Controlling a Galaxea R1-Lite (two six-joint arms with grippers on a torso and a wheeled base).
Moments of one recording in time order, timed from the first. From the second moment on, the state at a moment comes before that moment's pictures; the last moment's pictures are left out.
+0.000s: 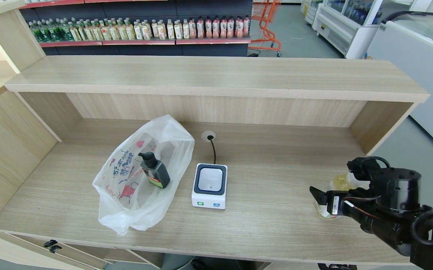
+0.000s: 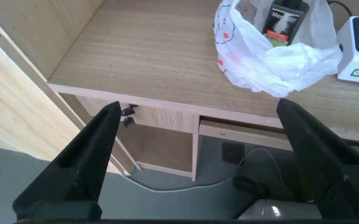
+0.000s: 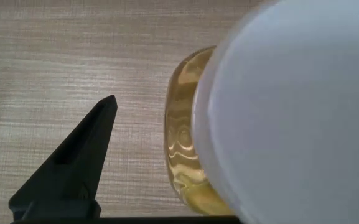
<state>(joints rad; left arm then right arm) 0.00 0.00 0.00 0.05 0.13 0.00 0.32 1.81 -0.32 -1.10 -0.28 0.13</state>
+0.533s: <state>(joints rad) 0.00 0.00 0.00 0.05 0.13 0.00 0.34 1.90 -0.34 -1.21 -0.28 0.06</state>
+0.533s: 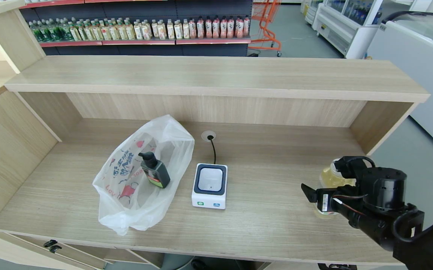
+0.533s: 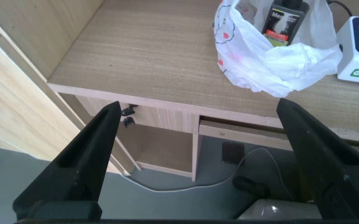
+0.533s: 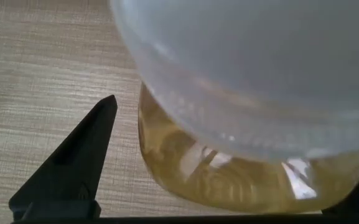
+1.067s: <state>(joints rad) 0.00 0.00 0.00 0.05 0.13 0.00 0.35 1.92 -0.35 -1.26 -0.26 0.03</state>
